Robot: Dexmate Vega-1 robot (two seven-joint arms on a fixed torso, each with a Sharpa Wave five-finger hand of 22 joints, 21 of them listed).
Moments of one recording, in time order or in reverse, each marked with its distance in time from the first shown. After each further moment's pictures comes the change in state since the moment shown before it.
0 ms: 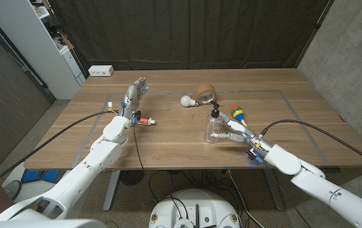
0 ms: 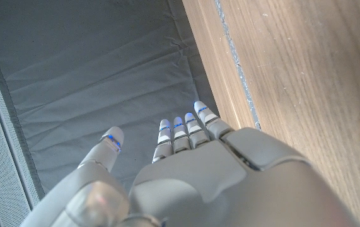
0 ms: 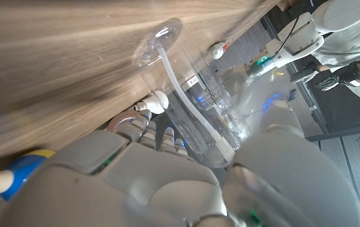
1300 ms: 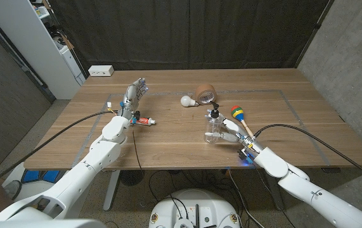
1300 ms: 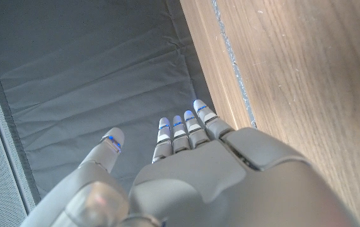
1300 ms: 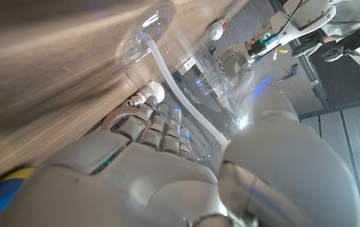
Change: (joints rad) left arm -0.011 0.001 0.001 0.023 -0.012 0.002 -0.015; left_hand -0.005 -0.005 0.007 0.015 0.000 0.025 0.008 0.000 0.000 0.023 -0.002 -0.001 0.000 0.038 0.009 0.000 -0.003 0.025 0.000 0.000 0.000; right arm 0.057 0.124 -0.049 0.151 -0.019 0.096 -0.088; right_hand 0.157 -0.009 0.051 -0.007 0.000 0.114 -0.031 0.140 0.046 0.231 -0.058 0.124 0.104 0.231 -0.091 0.112 0.055 0.189 -0.034 0.024 0.000
